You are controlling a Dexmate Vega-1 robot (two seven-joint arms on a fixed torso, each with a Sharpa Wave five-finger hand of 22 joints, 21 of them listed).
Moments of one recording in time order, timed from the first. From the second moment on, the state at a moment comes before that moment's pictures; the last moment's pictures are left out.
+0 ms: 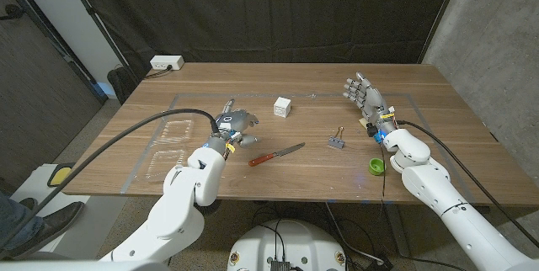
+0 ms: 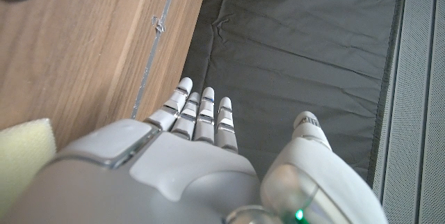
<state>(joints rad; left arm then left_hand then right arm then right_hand) 1.31 0.67 0.49 -2.37 1.18 0.63 -0.27 1.02 0.04 0.12 -0.13 0.27 0.58 0.02 0.24 0.19 0.76 -0.12 0.27 0.21 0.26 0.00 0.20 0.18 -0.17 0.13 0.19 0.18 -1.09 -0.48 -0.17 -1.61 0.54 0.17 0.05 0.32 -0.02 0.29 -0.11 0.18 0.27 0.06 0.19 0.18 0.28 0.12 0.22 0.18 0.16 0.06 0.19 0.18 0.14 -0.03 0.44 0.17</state>
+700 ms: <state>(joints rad) 1.27 0.65 0.52 -2.34 1.23 0.61 -0.41 1.05 0.05 0.12 -0.13 0.24 0.62 0.00 0.25 0.20 0.79 -0.14 0.27 0.23 0.30 -0.03 0.21 0.18 -0.17 0.13 0.21 0.18 -1.10 -0.48 -0.17 -1.62 0.54 0.17 0.05 0.32 -0.02 0.29 -0.12 0.18 0.26 0.05 0.19 0.18 0.28 0.12 0.22 0.18 0.16 0.06 0.19 0.18 0.14 -0.02 0.43 0.17</state>
